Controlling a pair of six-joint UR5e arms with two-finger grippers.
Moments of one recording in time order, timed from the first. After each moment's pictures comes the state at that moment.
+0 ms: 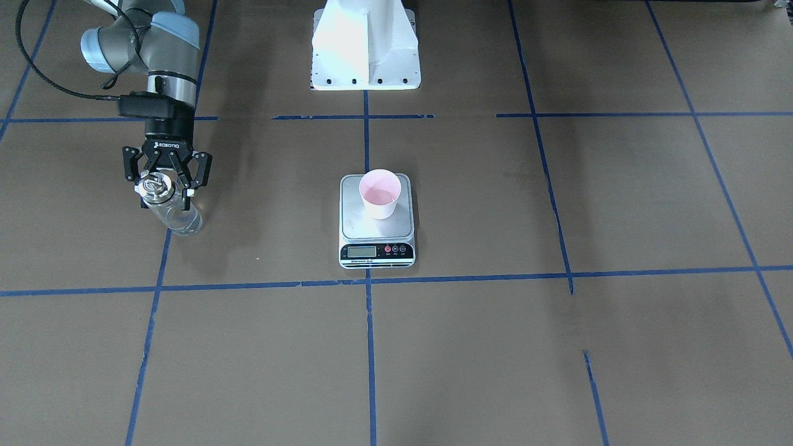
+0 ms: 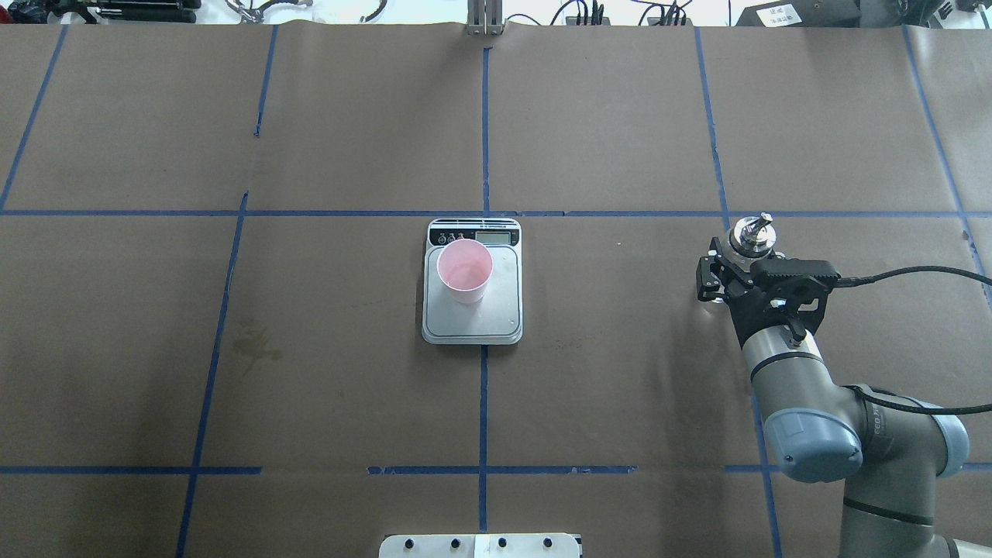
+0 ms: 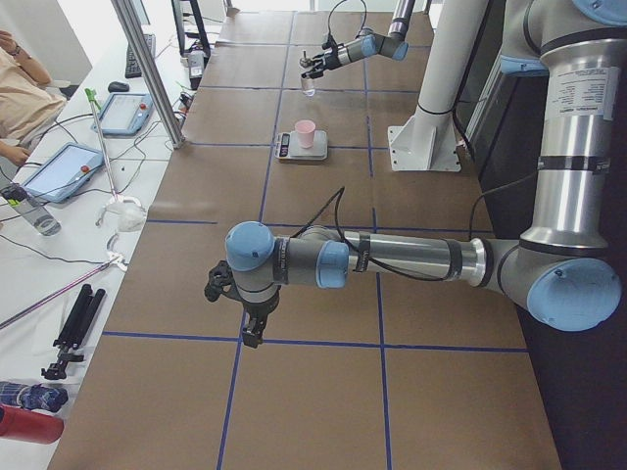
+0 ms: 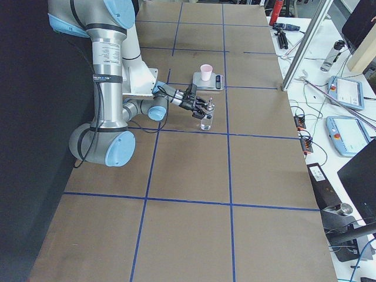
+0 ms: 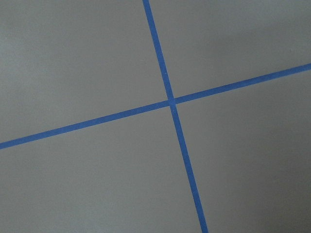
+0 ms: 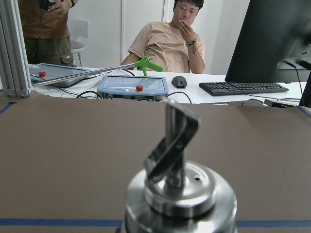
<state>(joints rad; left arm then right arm) -1.58 -1.58 -1.63 -1.56 -2.34 0.22 0.29 -1.57 1.87 -0.98 0.64 1.33</state>
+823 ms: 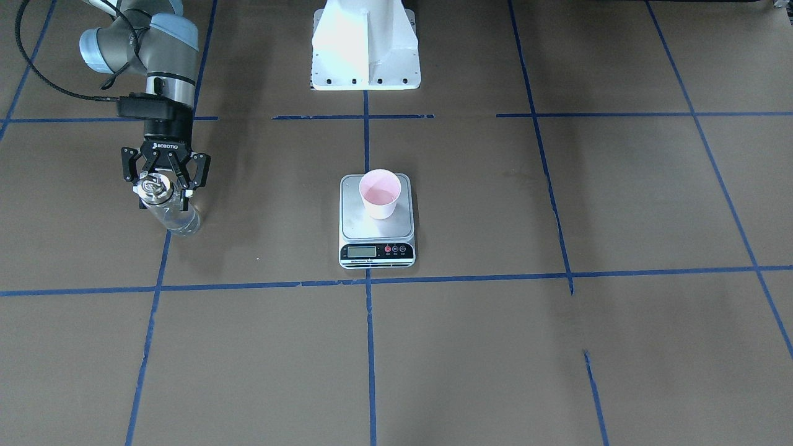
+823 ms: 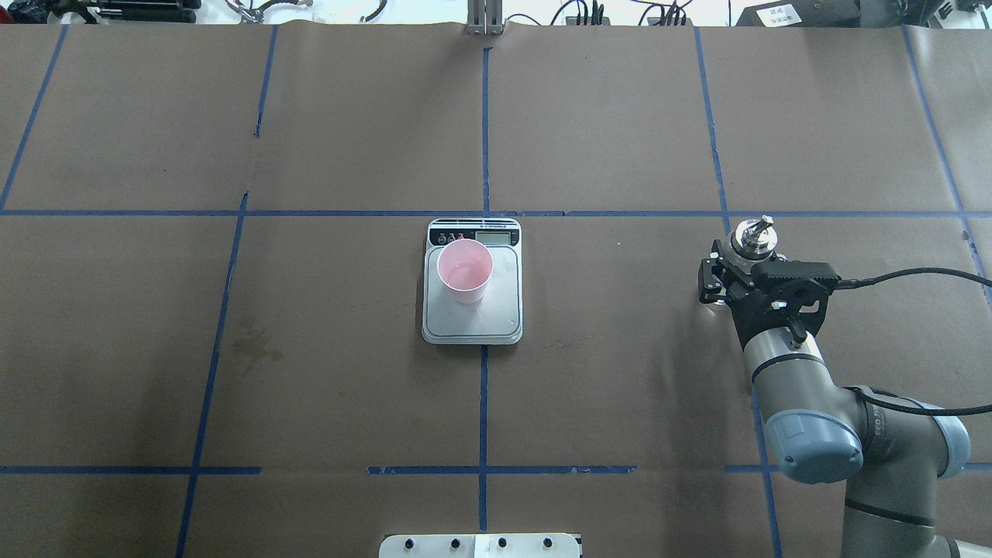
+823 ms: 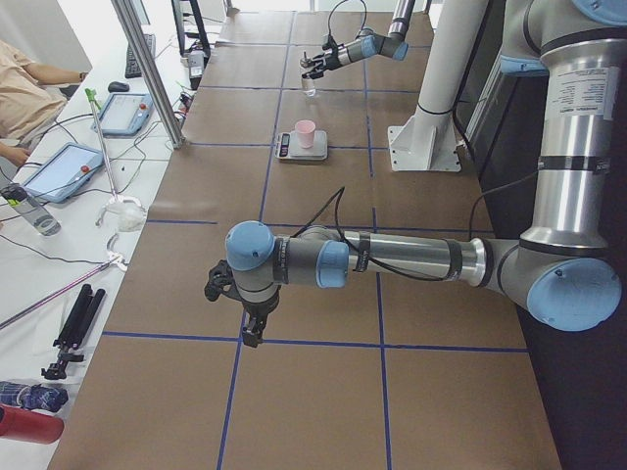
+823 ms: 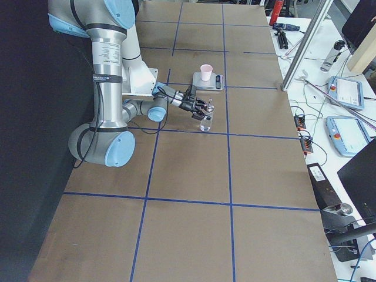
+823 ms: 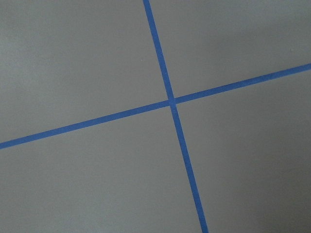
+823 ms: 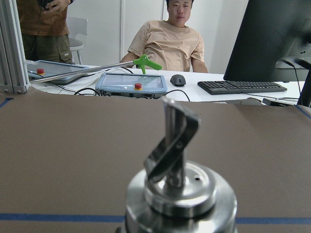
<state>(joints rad) -1.58 -1.58 -1.63 -1.56 -2.34 0.22 0.28 -1.58 1.86 -0.98 0.64 1.33</state>
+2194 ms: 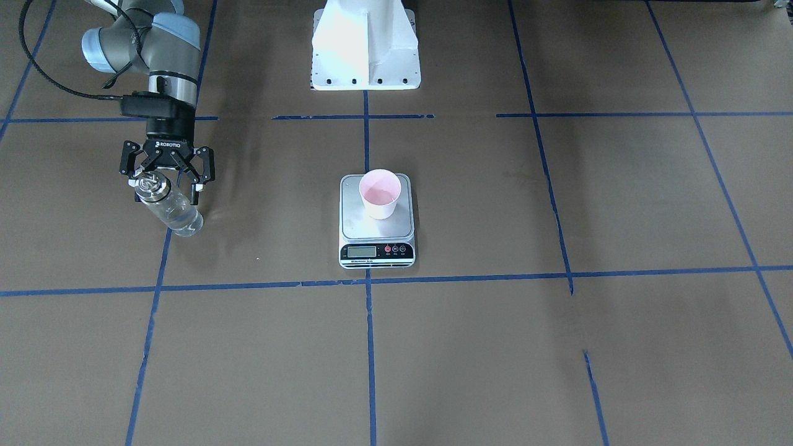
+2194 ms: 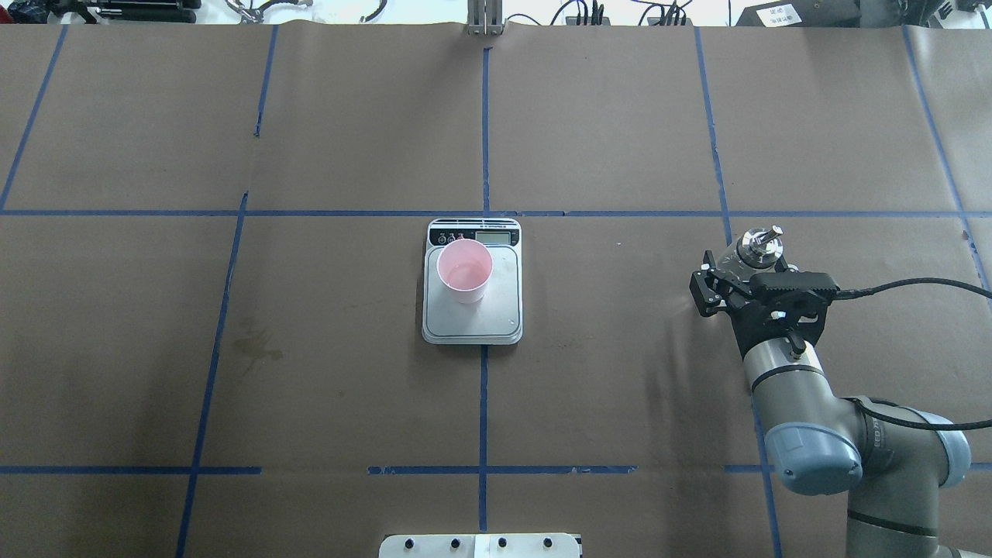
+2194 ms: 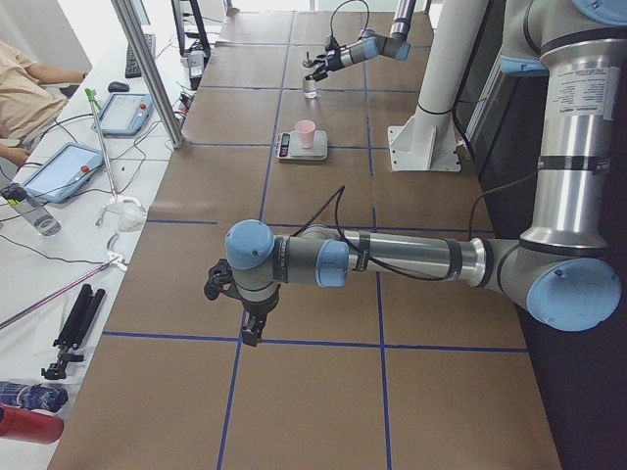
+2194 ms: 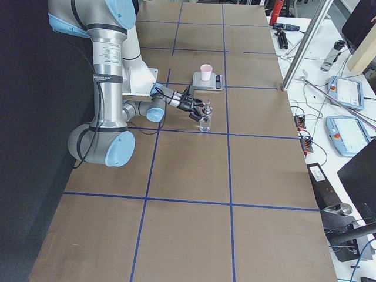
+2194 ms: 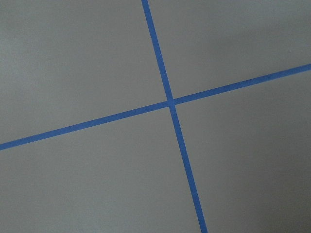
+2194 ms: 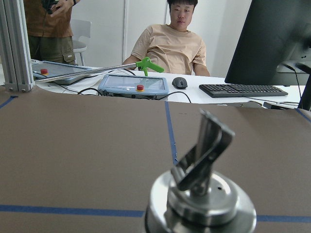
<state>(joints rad) -1.58 -1.58 -1.63 -1.56 -2.34 0.22 0.25 -1.59 1.86 -0.98 0.60 1.33</state>
